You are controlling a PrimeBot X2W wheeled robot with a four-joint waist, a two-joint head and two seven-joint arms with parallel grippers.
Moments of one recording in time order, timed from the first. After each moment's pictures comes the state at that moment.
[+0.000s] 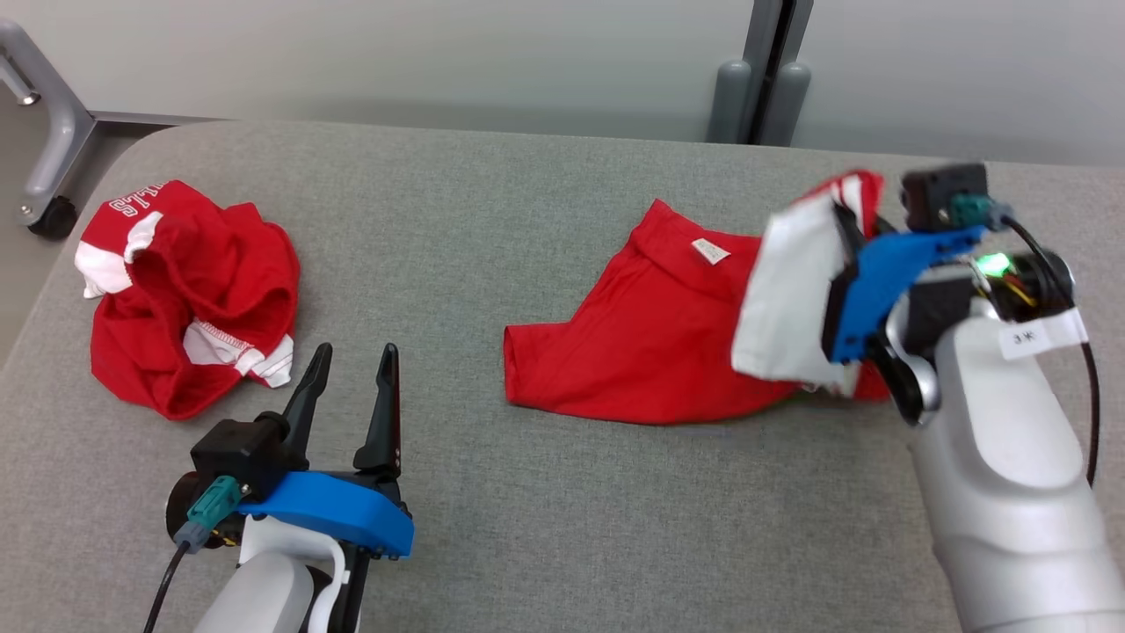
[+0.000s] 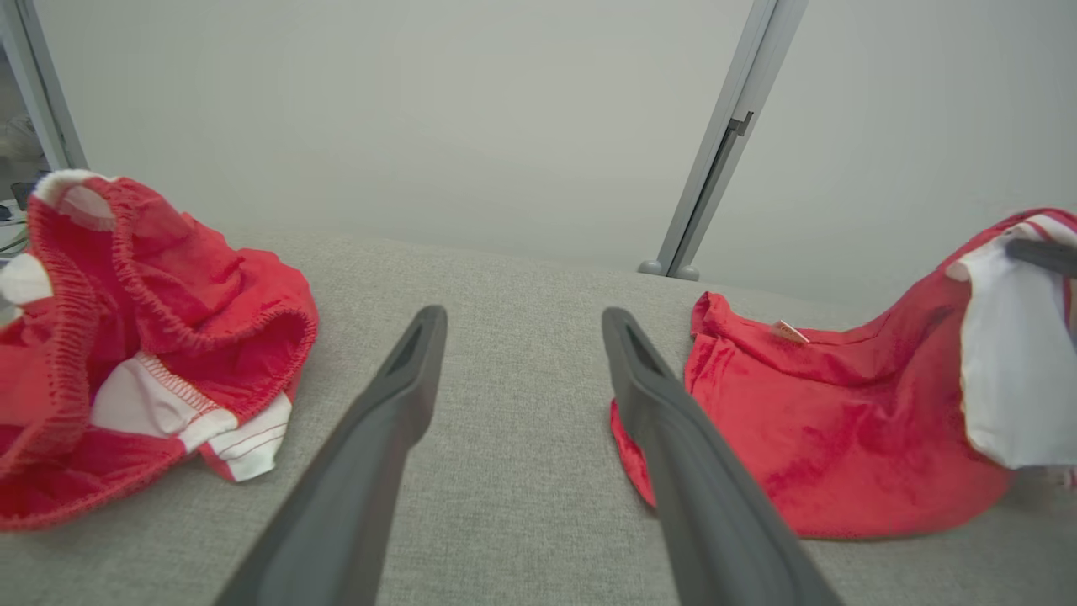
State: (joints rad) left arm -0.25 0.27 -0.43 0.27 -0.57 0.06 -0.22; right arm -0.70 -0.05 -0.06 0.62 -0.06 0.13 0.22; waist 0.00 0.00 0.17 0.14
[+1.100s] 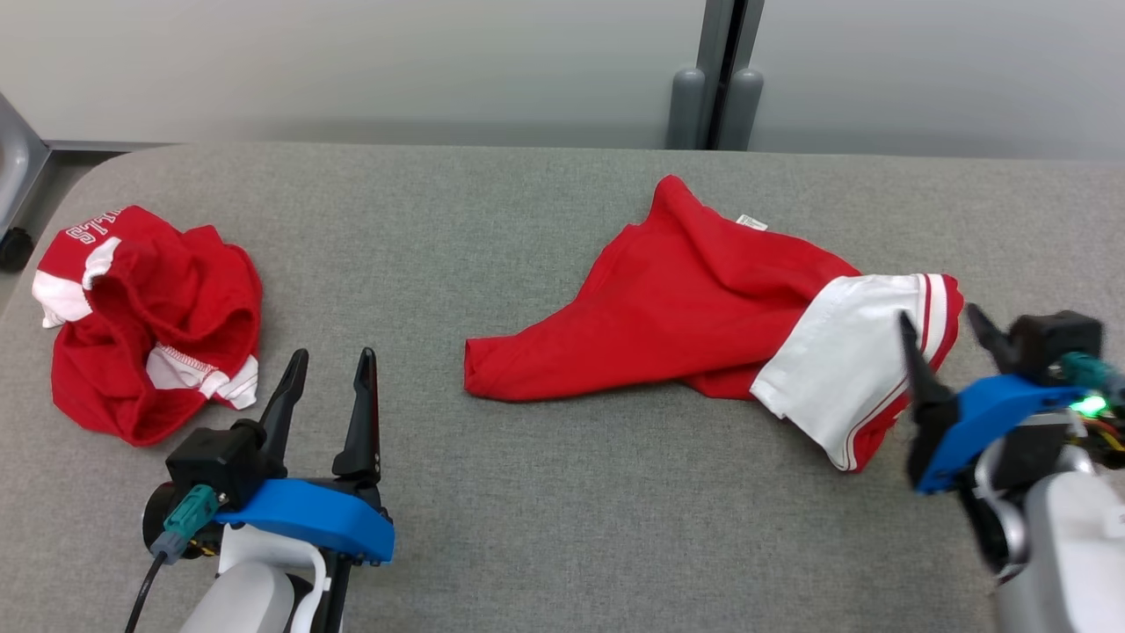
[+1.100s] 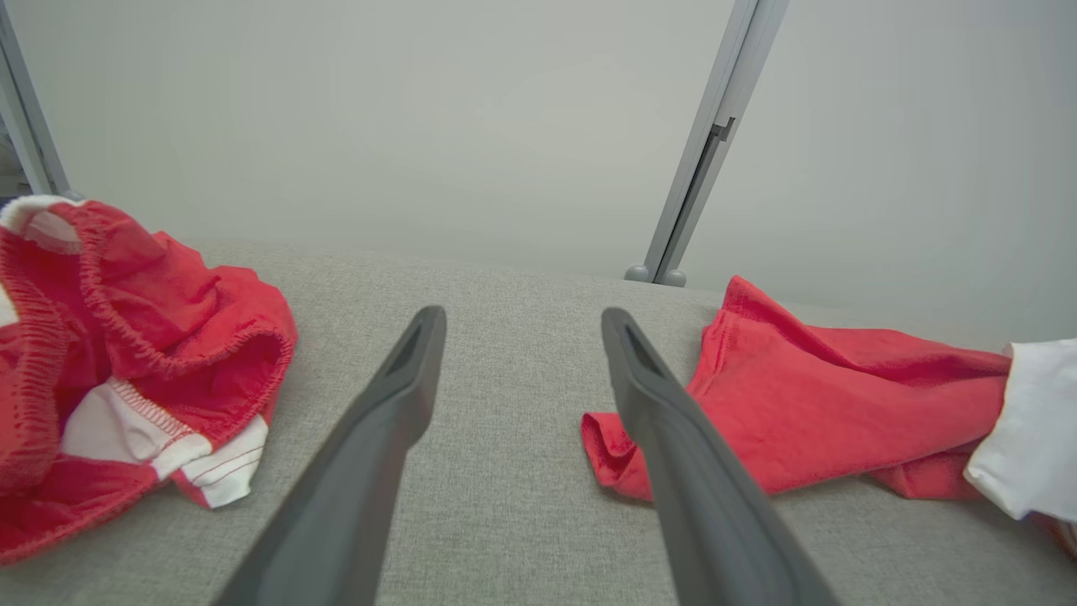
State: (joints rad) left arm -0.22 0.30 -0.42 0.23 -0.59 0.09 -0.21; right arm -0.35 -0.15 -0.10 0.34 0.08 0.13 0.15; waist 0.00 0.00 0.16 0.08
